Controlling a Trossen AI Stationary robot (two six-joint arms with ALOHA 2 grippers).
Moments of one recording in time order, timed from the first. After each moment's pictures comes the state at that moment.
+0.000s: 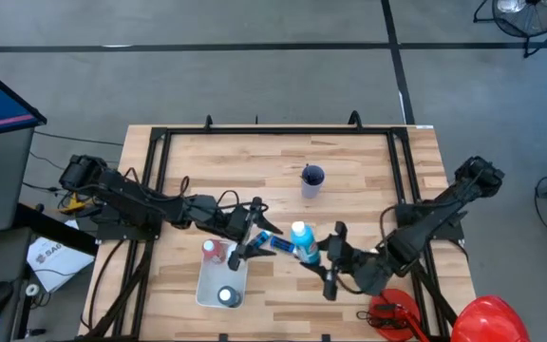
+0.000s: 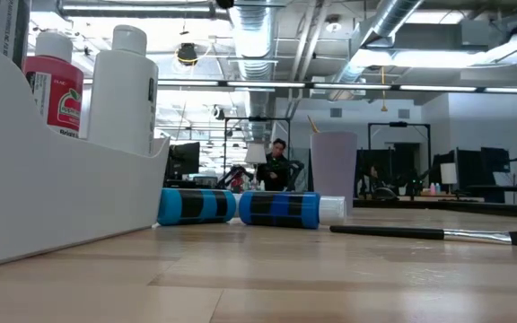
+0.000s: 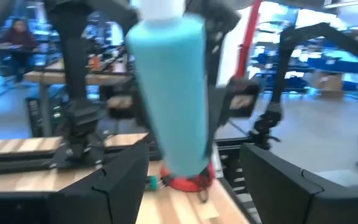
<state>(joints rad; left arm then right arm) -0.28 1.44 0.82 0.66 0.03 -0.08 0.71 1.47 1.09 -0.16 0.84 0.53</state>
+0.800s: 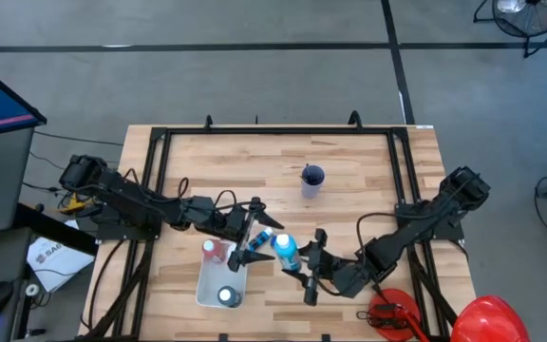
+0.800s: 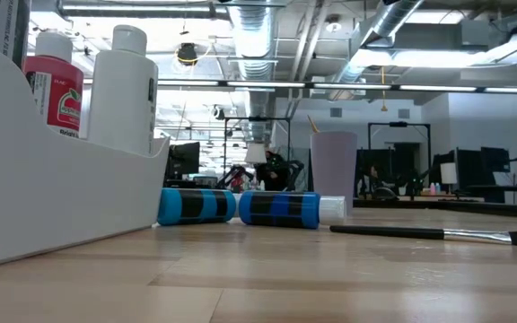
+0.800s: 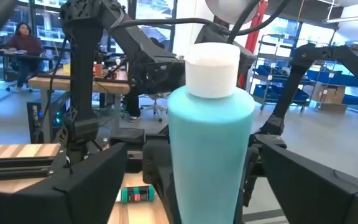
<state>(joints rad) -0.29 1.44 0.82 0.70 -0.02 -0.10 0.64 1.64 1.09 0.12 0.78 0.38</state>
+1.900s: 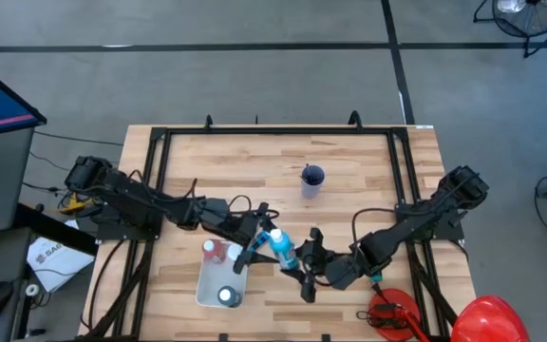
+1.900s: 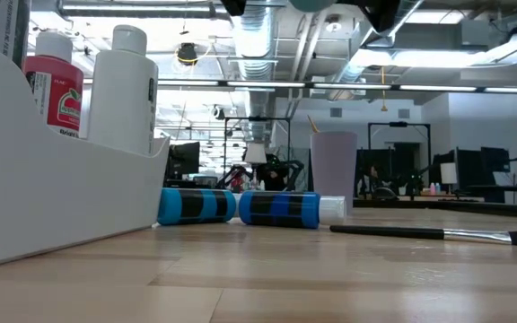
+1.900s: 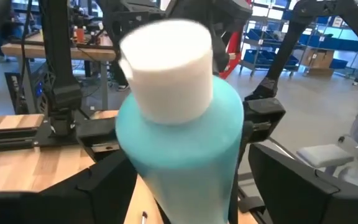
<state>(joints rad) -0.27 1.49 0.89 0.54 0.08 -0.09 0.59 1.64 1.09 0.04 0.62 0.54</state>
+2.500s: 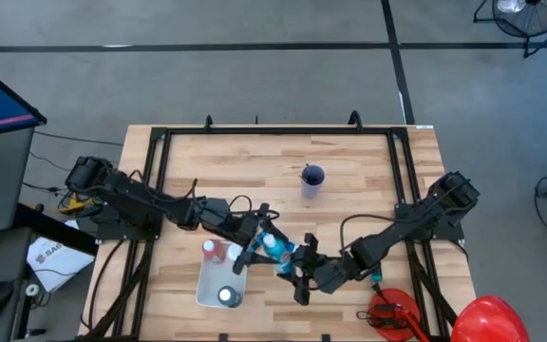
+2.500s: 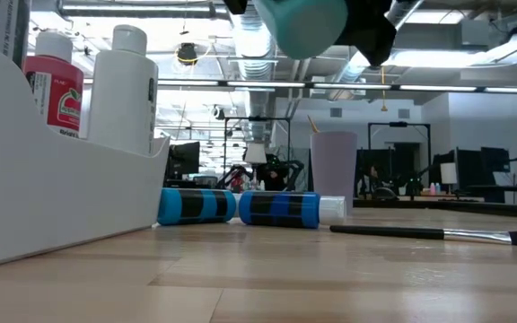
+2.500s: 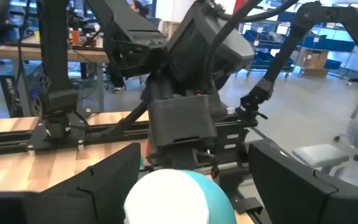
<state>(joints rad) -0.27 1.50 0.89 0.55 0.10 -0.08 0.57 1.74 1.09 0.06 0.57 0.59</state>
